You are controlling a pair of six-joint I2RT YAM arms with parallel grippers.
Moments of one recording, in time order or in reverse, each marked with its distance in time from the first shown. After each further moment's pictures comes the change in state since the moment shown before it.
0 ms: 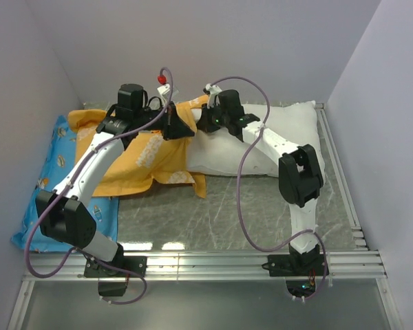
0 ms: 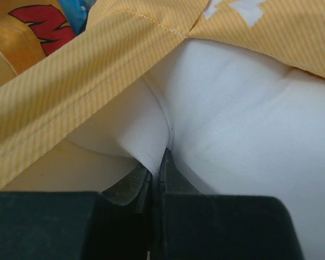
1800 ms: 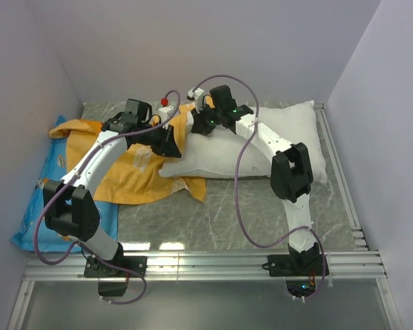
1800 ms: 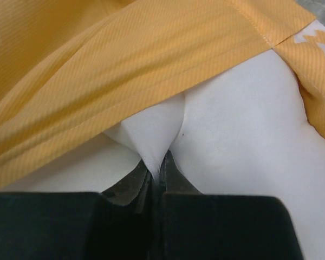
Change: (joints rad) left arm 0.031 0.056 -0.072 -0.306 -0.226 0.113; right arm 0.026 0.098 0.222 -0.282 -0.139 -0.426
